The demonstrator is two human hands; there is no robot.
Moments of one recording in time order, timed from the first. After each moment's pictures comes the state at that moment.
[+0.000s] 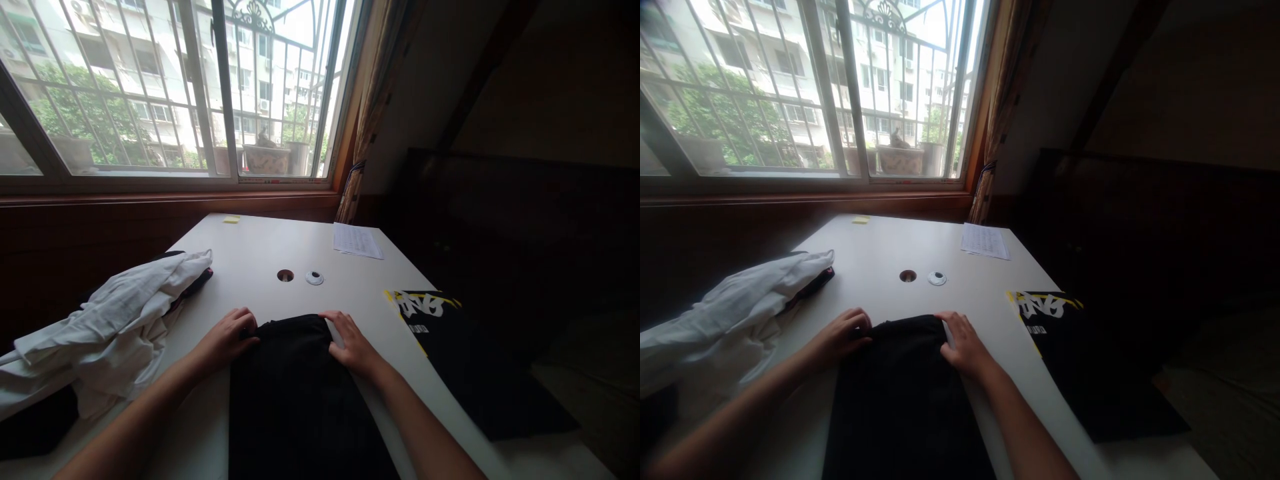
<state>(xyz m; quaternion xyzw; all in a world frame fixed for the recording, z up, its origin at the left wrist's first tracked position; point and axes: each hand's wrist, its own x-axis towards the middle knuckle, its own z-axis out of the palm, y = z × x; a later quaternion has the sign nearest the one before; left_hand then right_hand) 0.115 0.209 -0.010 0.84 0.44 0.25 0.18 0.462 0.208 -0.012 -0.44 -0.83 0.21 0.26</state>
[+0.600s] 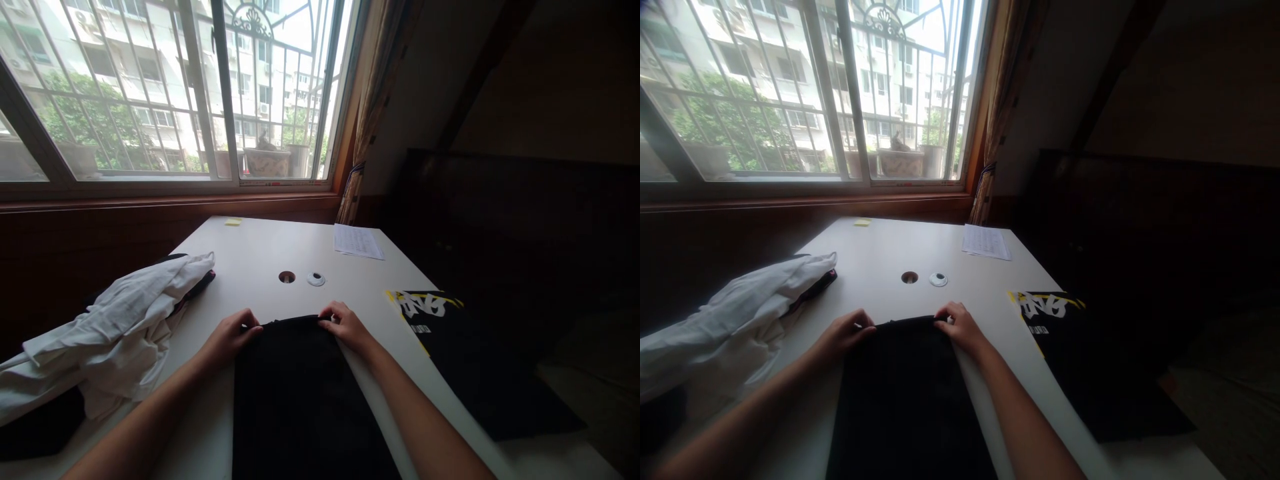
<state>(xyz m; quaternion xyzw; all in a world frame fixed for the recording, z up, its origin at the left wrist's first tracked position) 0.120 0.208 -0.009 0.76 0.49 0.31 0.28 0.453 0.251 -0.014 -0.47 -0.78 0.29 0.31</state>
